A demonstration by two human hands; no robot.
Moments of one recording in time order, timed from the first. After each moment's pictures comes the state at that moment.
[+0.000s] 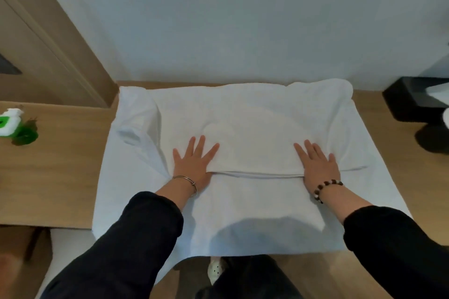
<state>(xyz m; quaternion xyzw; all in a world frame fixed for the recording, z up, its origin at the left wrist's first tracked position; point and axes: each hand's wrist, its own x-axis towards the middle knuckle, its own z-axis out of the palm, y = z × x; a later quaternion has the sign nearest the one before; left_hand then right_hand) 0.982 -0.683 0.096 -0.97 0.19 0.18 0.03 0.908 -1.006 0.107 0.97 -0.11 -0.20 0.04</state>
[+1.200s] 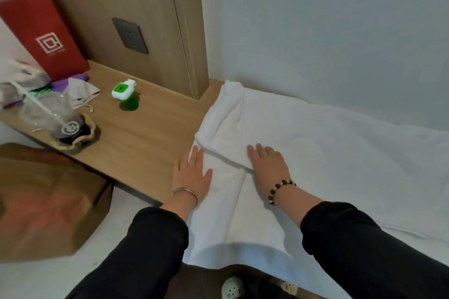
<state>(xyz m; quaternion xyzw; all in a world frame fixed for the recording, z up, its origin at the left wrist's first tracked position) 0.950 -0.526 0.075 -0.99 -0.10 0.11 -0.04 0.995 -0.736 0.122 0.97 0.23 -0.09 0.04</state>
